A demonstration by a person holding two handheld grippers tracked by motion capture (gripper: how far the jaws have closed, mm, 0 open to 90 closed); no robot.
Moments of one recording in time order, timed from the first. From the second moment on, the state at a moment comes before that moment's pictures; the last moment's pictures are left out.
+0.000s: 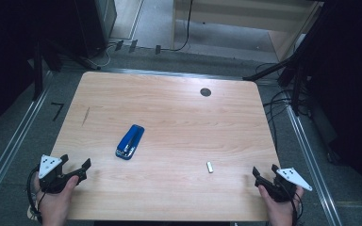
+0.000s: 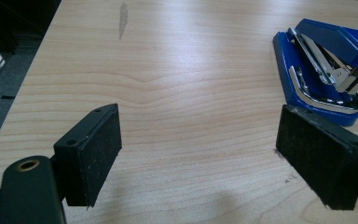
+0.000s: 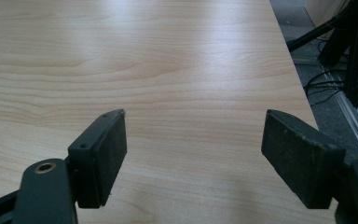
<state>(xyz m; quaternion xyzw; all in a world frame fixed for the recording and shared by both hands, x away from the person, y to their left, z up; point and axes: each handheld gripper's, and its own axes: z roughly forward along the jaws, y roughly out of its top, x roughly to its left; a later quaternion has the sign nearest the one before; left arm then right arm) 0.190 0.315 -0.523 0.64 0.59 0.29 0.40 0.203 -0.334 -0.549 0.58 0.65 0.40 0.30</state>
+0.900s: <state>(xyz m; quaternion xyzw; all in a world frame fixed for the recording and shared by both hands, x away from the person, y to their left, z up) 0.203 0.288 -0.517 0.68 0.54 0.25 0.43 0.199 -0.320 -0.546 0.56 0.65 0.42 0.31</state>
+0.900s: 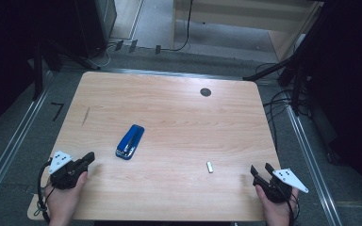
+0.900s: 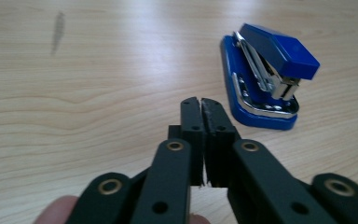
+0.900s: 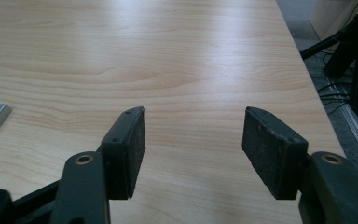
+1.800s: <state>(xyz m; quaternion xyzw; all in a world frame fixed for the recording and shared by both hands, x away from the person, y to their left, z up) 0.248 0.248 -0.526 0.72 0.54 0.20 0.39 0.196 -0.305 -0.543 0.55 0.66 0.42 0.30</state>
